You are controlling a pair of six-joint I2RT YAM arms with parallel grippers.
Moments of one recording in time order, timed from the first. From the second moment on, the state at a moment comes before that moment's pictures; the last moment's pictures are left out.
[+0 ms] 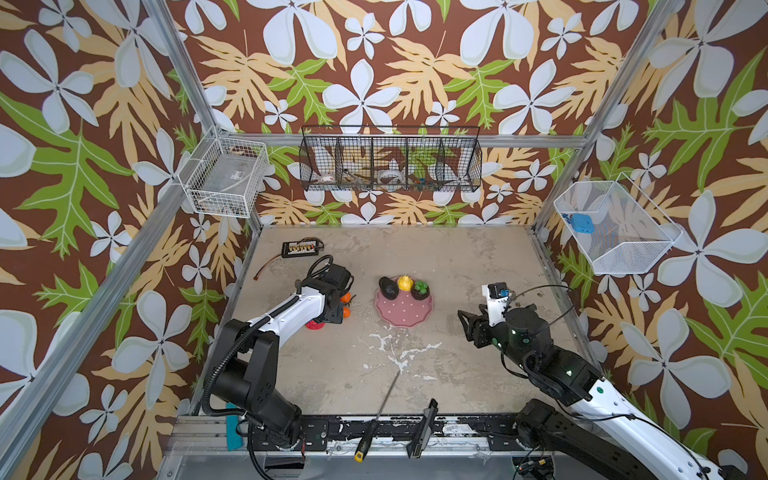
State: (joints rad) left arm -0.35 1.59 1.03 -0.80 -0.47 -0.33; right arm 0.68 0.69 0.69 -0.46 0.23 0.30
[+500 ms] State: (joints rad) left arm -0.30 1.67 1.04 -0.77 -0.48 -0.31; right arm 0.68 0.69 0.69 -0.46 0.24 0.30
